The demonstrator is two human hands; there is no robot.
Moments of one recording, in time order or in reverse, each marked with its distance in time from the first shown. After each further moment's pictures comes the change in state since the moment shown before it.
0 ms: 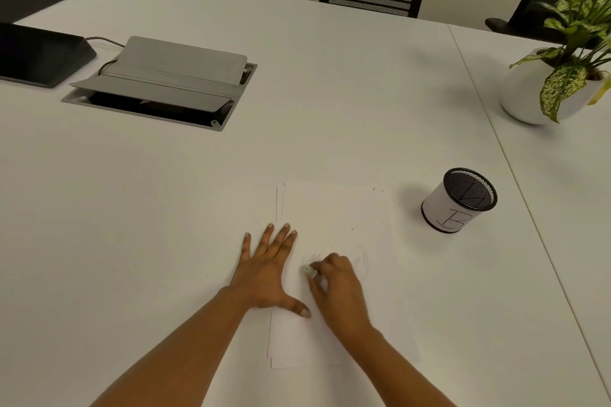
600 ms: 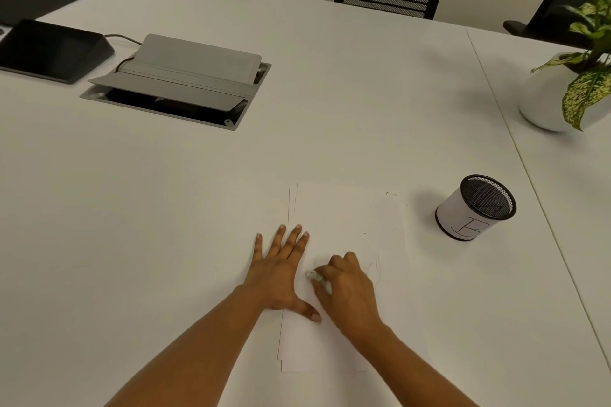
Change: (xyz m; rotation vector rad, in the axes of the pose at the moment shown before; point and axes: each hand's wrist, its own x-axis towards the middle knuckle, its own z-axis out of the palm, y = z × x) left_hand 0.001 0.002 -0.002 0.059 -0.046 -0.008; right_hand 0.006 -0.017 -0.008 -0.245 -0.076 -0.153
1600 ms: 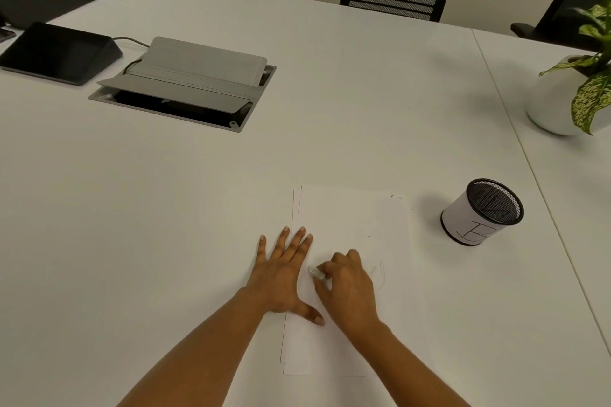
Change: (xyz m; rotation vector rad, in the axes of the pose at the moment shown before) left_hand 0.002 -0.002 0.002 0.000 0.010 -0.007; right_hand 0.014 0.001 0.008 0.008 0.022 0.117
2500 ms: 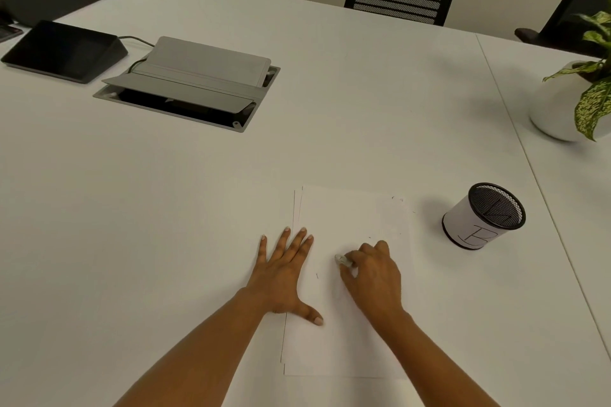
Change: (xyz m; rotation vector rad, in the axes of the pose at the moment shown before) left_hand -0.002 0.001 -0.001 -0.019 0.005 0.002; right_hand 0.012 0.026 -0.024 -0.182 0.022 0.040
